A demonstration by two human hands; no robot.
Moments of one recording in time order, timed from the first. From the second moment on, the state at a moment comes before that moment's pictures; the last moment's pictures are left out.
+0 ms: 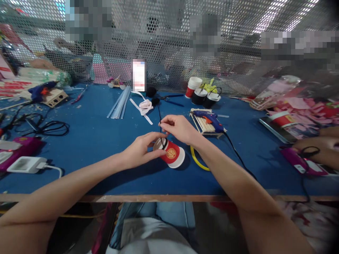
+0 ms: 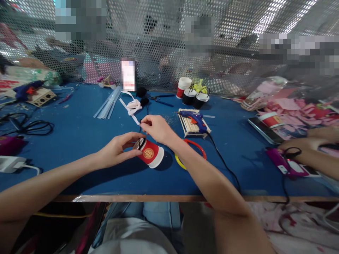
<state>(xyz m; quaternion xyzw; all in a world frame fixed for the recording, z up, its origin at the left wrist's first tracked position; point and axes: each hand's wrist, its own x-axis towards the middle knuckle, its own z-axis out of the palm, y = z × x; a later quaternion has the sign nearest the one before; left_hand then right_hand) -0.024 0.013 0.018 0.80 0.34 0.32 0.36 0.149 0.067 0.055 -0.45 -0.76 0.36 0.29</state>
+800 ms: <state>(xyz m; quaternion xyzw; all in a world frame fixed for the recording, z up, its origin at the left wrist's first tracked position) -0.028 0.022 0.020 0.74 0.39 0.31 0.45 0.294 0.112 0.033 -0.75 -0.66 -0.03 0.09</state>
